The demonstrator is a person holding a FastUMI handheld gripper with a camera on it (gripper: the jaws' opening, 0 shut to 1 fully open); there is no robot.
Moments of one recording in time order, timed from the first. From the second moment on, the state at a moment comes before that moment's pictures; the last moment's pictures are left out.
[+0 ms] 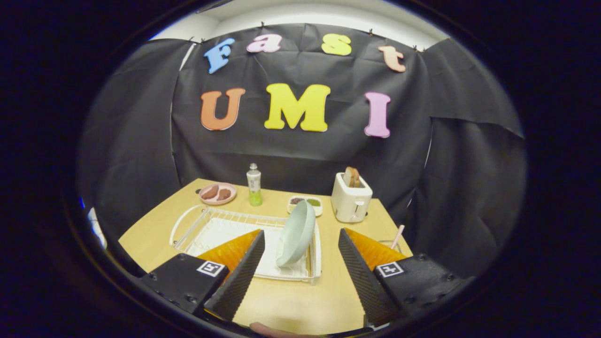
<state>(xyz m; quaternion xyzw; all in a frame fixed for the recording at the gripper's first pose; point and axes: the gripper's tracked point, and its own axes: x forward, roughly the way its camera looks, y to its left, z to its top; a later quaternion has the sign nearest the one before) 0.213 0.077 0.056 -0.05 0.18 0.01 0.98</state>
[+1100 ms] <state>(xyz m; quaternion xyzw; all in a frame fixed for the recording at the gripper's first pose) 0.372 0.069 0.001 -0.16 0.49 -0.09 0.86</state>
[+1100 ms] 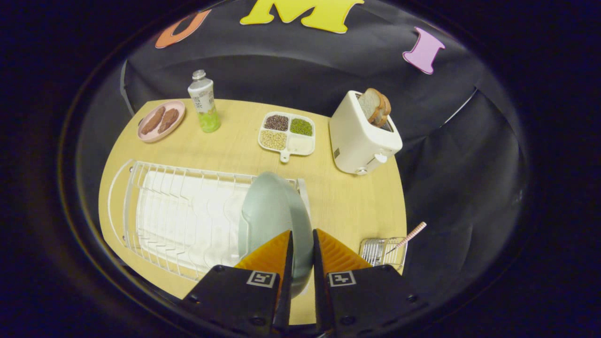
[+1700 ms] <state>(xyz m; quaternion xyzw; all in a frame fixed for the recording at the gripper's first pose) 0.355 0.099 0.011 -0.18 0.41 -0.21 0.87</state>
